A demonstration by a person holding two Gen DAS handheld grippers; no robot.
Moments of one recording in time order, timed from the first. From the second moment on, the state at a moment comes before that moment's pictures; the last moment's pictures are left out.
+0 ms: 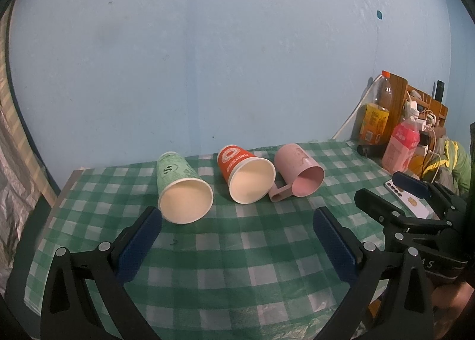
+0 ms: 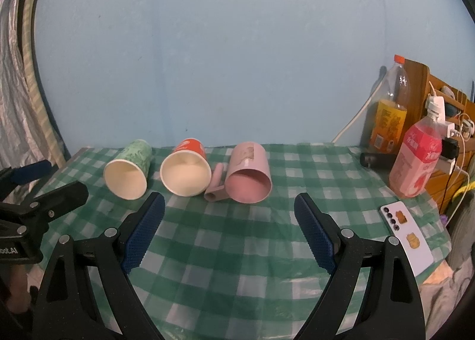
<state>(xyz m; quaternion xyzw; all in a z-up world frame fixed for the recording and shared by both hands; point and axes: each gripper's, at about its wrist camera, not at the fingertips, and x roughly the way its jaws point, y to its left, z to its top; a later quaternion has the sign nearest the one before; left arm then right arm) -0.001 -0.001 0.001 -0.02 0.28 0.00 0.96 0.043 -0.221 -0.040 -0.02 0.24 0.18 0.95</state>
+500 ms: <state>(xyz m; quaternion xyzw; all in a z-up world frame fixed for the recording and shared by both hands) 0.048 -0.023 0.004 -0.02 0.34 -0.01 0.94 0.080 -0.250 -0.041 0.01 0.27 0.19 0.94</state>
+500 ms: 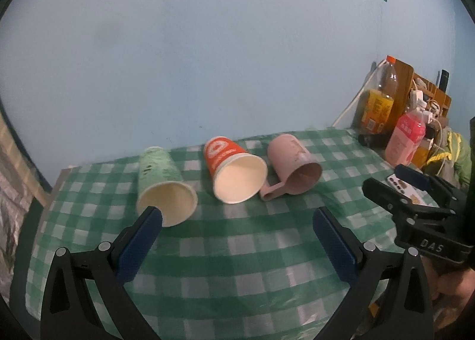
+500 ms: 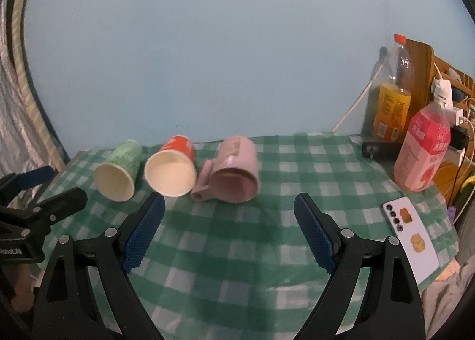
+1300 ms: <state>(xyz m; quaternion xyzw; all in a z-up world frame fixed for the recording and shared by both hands) 0.220 -0.084 -0.018 -0.09 0.52 -0.03 0.85 0.210 -0.307 -0.004 0.11 0.38 0.21 0.89</state>
